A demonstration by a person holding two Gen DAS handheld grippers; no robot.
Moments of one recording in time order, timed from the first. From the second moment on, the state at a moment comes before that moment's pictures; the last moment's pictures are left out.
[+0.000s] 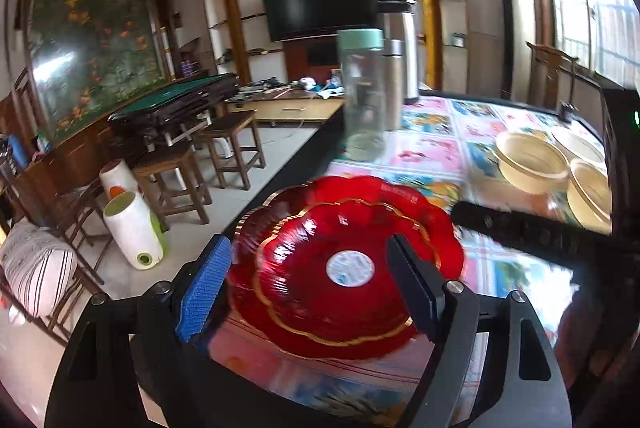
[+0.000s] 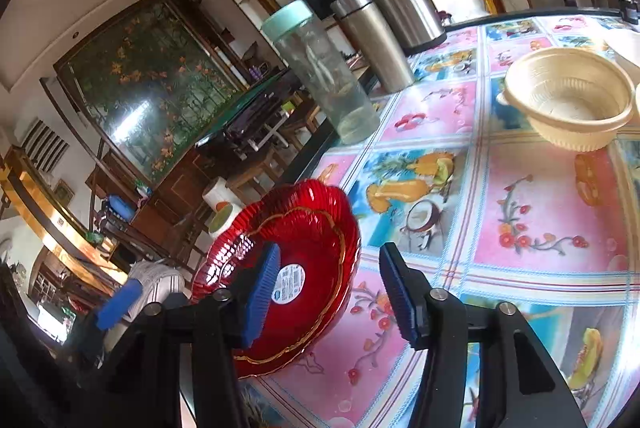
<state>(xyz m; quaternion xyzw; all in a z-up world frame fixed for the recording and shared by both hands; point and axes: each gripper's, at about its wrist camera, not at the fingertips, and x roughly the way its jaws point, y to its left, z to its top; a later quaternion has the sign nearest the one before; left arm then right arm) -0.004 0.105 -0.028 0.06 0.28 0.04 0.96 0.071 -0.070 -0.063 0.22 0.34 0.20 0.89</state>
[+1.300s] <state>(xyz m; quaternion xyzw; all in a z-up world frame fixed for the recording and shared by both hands) 0.062 -0.134 0.000 0.15 0.28 -0.10 0.94 -0.025 -0.377 -0.011 0.29 0.23 0.04 0.93</state>
